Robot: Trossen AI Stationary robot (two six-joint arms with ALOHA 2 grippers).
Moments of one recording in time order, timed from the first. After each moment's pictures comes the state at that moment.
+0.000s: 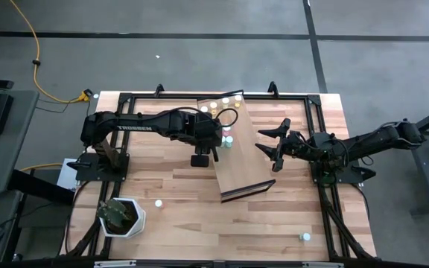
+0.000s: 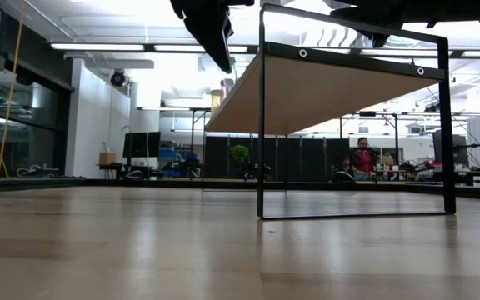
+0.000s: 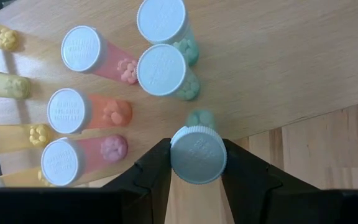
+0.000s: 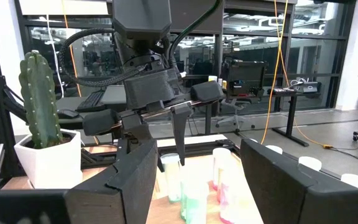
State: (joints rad) left arm 0.14 1.78 1.71 -1.08 -0.21 0.17; right arm 0.14 0.84 0.39 0.61 0.37 -0.07
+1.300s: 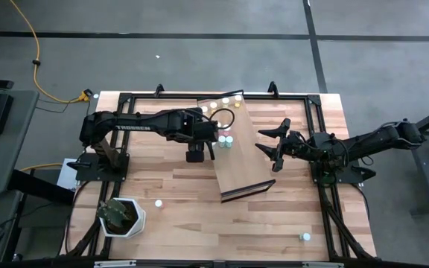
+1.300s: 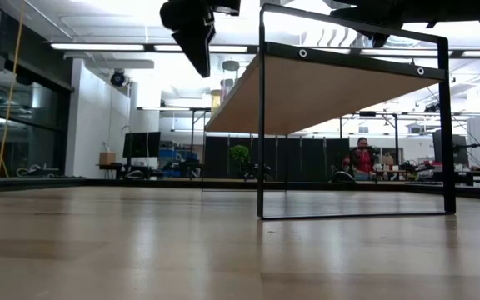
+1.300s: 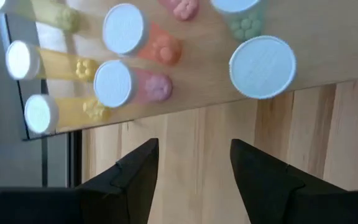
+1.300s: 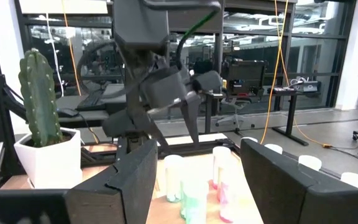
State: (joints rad) left arm 0.14 1.77 1.71 -1.22 -0.38 0.06; right arm 0.14 0.84 0.39 0.61 0.37 -0.07
